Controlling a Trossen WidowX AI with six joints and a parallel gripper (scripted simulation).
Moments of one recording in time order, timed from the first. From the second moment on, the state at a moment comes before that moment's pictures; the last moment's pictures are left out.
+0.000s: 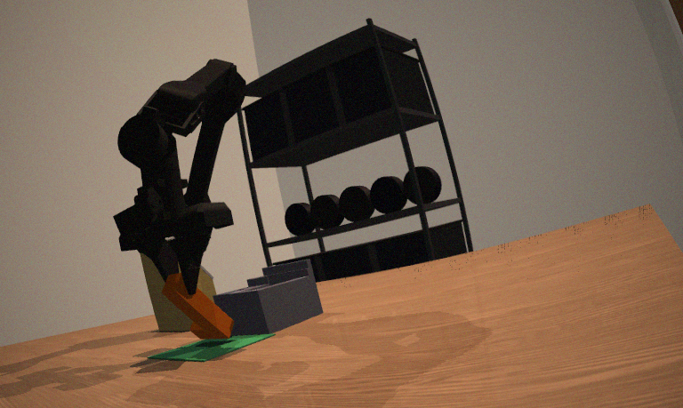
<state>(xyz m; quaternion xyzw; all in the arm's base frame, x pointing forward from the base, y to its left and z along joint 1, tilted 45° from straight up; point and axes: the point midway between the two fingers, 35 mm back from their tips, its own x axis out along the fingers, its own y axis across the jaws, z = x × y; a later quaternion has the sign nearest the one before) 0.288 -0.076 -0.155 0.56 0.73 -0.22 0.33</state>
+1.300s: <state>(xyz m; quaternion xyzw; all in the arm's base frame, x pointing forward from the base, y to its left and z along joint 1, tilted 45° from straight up) 0.297 -0.127 -0.106 0.57 0.73 -0.22 0.32</state>
